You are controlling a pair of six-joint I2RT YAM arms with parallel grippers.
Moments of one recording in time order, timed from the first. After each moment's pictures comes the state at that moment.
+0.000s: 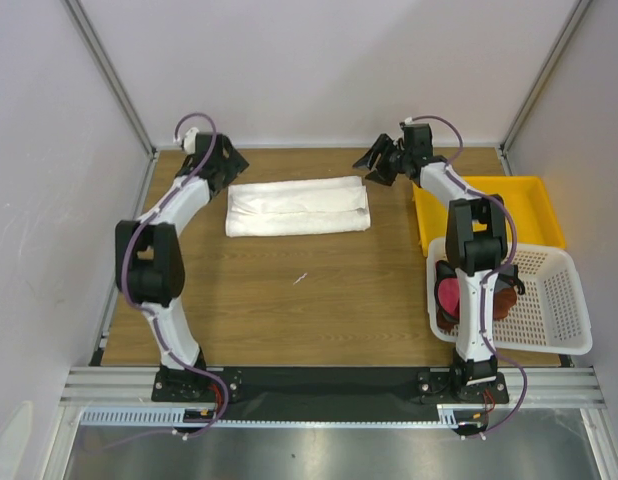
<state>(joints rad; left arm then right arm) -0.11 1.94 1.56 -0.27 -0.21 -0.76 0.17 2.27 1.85 -0.18 -0.51 0.74</state>
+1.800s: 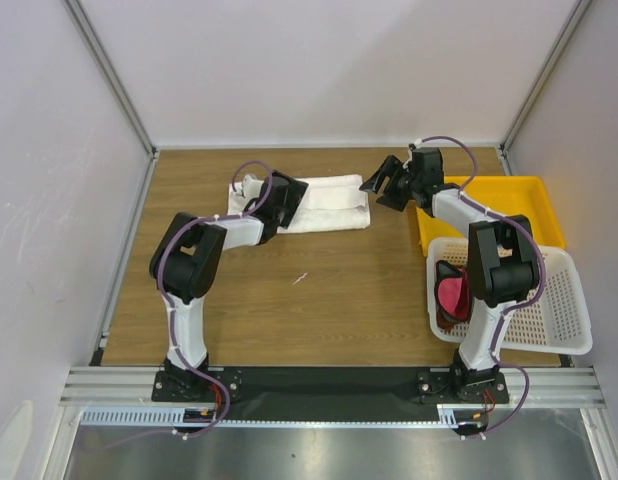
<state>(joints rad) -0.44 2.01 1.18 0.29 -0.24 -1.35 0.20 1.91 1.33 -0.04 -0.40 0.73</state>
